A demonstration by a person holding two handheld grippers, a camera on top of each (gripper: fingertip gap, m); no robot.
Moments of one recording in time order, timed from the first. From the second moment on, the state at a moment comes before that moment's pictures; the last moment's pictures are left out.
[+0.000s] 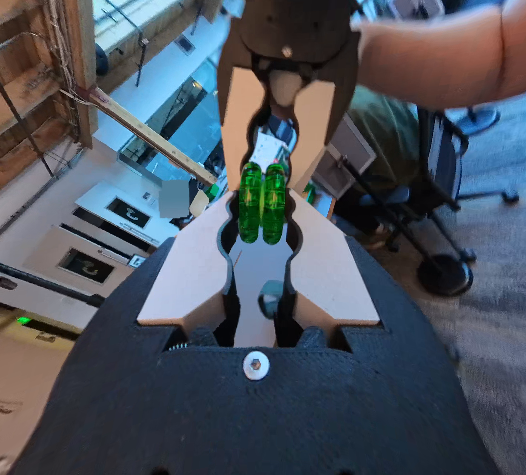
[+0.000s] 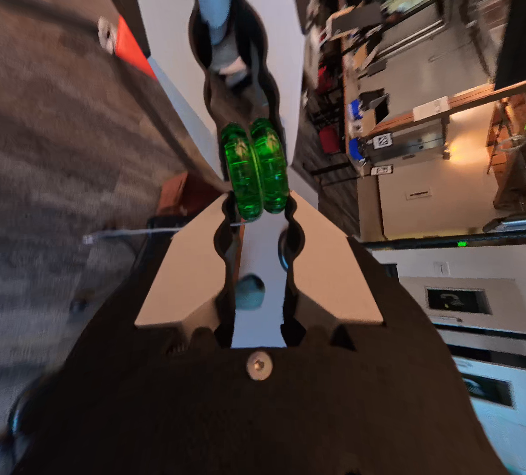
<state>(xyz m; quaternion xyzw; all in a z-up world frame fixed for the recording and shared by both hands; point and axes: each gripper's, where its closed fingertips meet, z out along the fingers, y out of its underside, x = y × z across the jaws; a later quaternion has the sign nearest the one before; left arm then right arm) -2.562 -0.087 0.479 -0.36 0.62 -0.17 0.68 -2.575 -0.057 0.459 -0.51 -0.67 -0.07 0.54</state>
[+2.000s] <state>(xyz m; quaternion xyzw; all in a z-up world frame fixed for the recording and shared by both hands) -2.547 -0.046 0.438 -0.57 0.33 -0.47 0.59 -2.577 -0.018 0.424 -0.48 -0.57 -0.20 0.64</state>
